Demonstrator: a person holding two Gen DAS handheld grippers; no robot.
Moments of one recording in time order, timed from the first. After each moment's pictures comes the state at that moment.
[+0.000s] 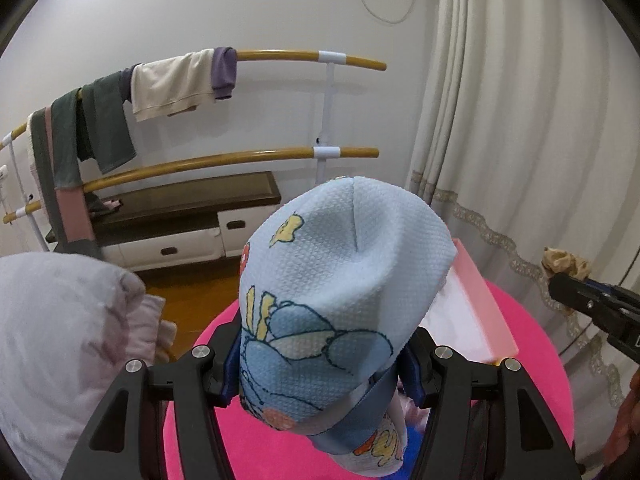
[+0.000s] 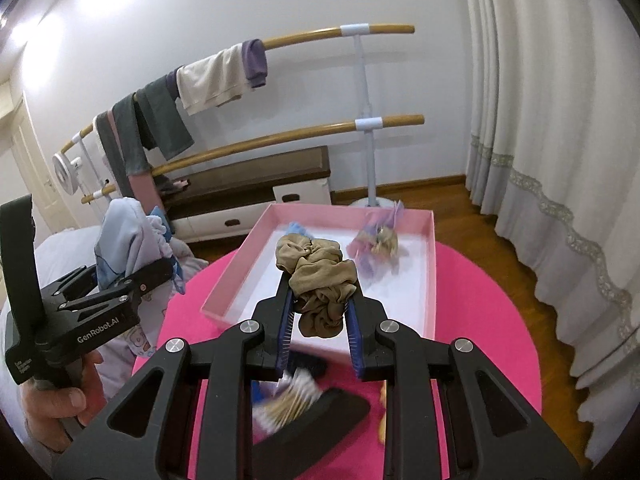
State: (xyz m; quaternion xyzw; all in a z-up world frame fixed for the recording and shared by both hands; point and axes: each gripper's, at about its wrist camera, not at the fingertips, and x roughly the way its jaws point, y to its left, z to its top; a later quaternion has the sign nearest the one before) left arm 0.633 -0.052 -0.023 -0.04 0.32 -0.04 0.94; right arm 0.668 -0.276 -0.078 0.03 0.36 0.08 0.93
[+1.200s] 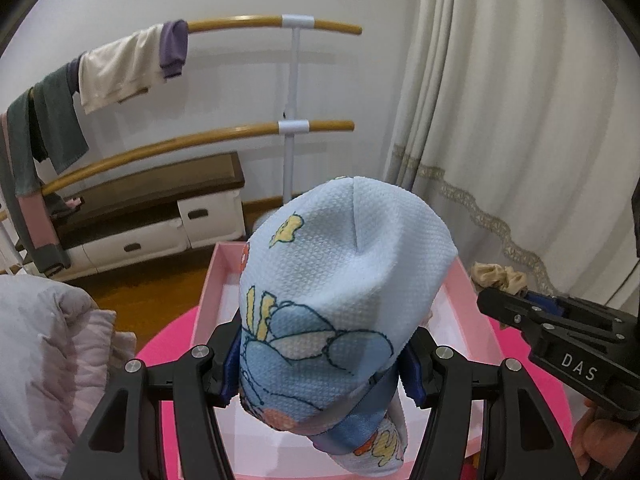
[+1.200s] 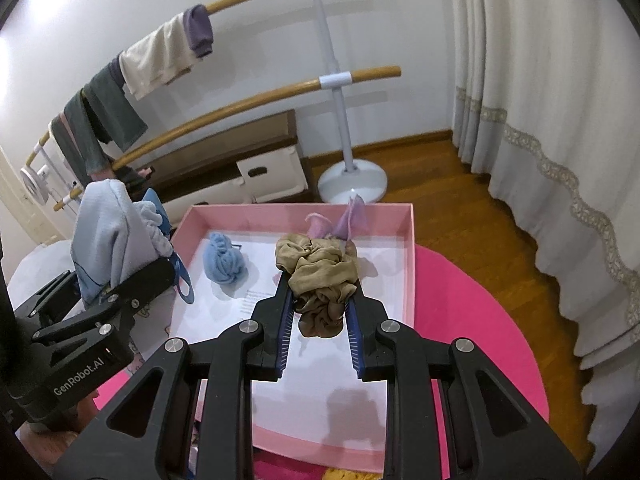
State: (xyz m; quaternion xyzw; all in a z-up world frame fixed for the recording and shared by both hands) left arm 0.866 -0.115 -0.081 -0.03 0.38 -0.08 0.92; right arm 0.797 -0.328 -0.140 0.06 0.44 0.04 0.90
